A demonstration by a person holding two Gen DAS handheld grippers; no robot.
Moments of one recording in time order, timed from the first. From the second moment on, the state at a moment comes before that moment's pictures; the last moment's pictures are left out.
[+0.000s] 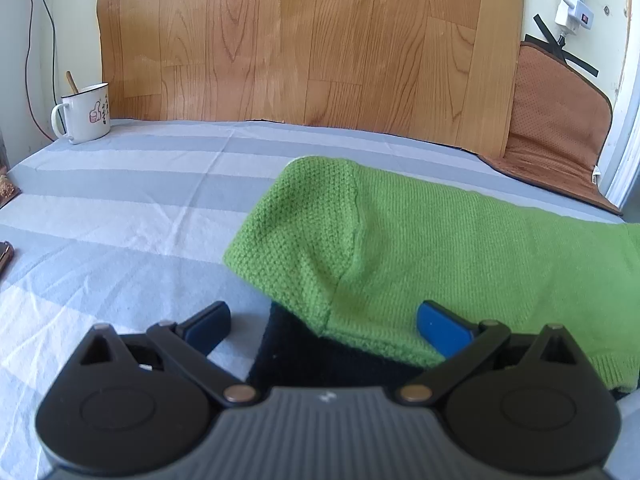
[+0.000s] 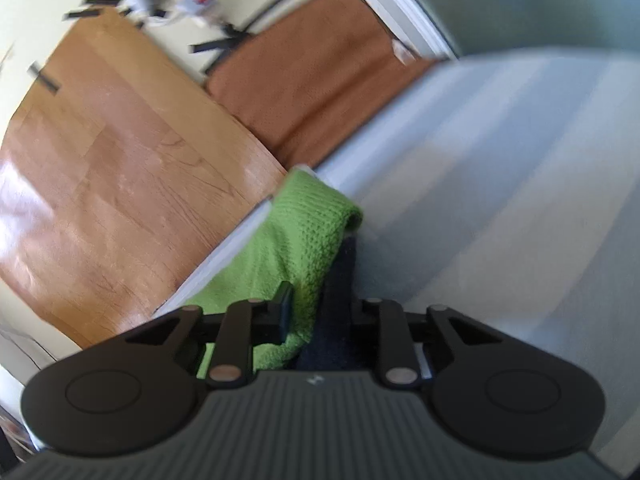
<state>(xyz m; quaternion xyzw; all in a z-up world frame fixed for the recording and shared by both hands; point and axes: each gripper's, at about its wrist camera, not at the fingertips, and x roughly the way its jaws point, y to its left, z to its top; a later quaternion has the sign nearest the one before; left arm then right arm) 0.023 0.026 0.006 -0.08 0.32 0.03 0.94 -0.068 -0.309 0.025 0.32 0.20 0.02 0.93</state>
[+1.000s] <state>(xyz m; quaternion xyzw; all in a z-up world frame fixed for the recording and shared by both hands) -0.004 0.146 0.036 -0.20 0.22 0.05 0.95 -0.052 -0.053 0.065 -0.16 0.19 0.38 0.89</state>
